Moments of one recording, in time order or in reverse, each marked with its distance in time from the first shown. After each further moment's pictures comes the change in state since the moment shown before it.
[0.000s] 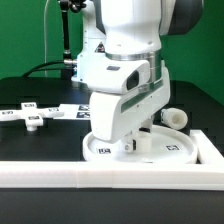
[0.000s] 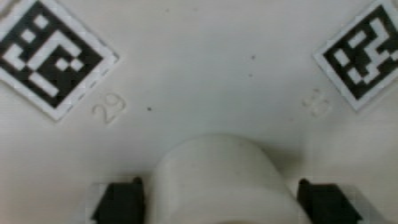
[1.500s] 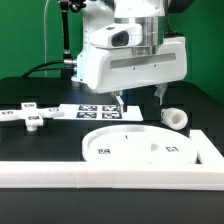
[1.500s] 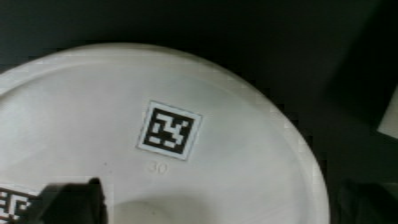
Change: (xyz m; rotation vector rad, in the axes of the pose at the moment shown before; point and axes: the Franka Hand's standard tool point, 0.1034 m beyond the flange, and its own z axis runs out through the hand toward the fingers) arm -0.032 -0.064 -0.040 -0.072 0.032 0.473
